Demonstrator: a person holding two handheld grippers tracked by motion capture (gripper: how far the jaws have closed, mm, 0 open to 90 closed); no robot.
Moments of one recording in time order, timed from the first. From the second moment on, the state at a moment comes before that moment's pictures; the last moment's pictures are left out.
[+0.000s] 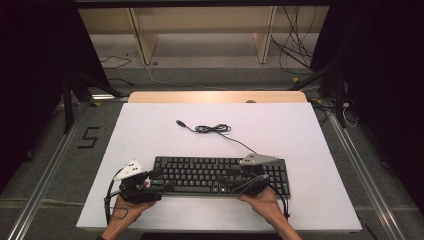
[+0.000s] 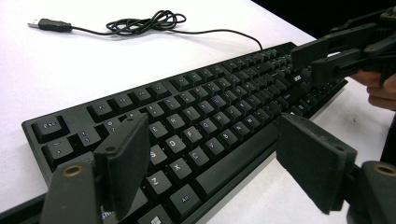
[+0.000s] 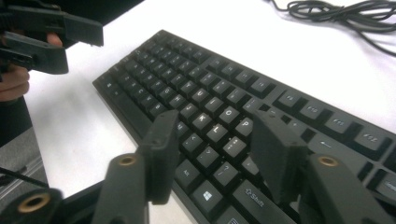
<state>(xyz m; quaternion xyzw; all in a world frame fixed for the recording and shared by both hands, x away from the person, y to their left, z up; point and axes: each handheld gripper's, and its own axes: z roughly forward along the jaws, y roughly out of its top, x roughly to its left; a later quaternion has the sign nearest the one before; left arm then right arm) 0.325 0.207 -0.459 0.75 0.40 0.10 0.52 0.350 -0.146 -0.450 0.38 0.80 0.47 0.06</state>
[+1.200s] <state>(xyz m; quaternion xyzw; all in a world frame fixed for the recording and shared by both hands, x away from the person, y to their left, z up) 0.319 0.206 -0.458 0.75 0.40 0.09 0.52 0.314 -0.200 -0.444 0.39 0.76 0.51 0.10</state>
